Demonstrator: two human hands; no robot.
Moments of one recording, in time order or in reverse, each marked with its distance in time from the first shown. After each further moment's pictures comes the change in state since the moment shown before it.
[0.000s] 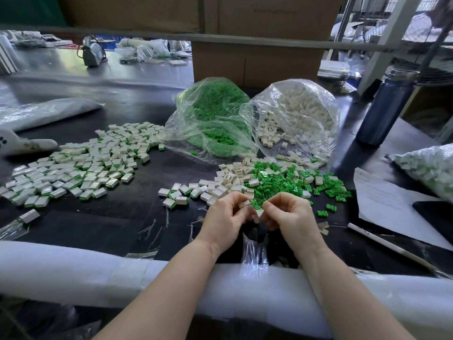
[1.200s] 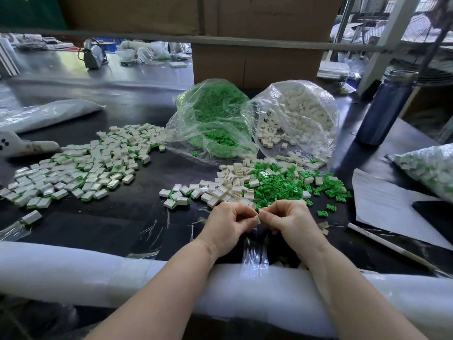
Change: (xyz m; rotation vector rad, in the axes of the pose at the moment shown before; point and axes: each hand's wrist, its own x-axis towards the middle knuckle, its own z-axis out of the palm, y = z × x) left_hand -0.004 0.003 -0.002 0.076 -0.130 0.012; right_hand 0.001 -0.002 -0.005 -0.079 -0.104 0.060
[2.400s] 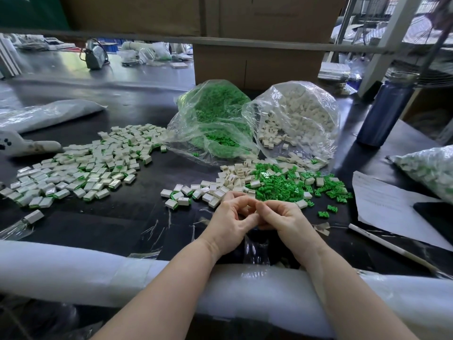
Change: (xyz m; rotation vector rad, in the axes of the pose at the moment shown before) left_hand -0.003 0.012 0.000 -0.161 0.040 0.049; right_hand -0.004 -0.003 0.006 0.212 -0.173 -0.036
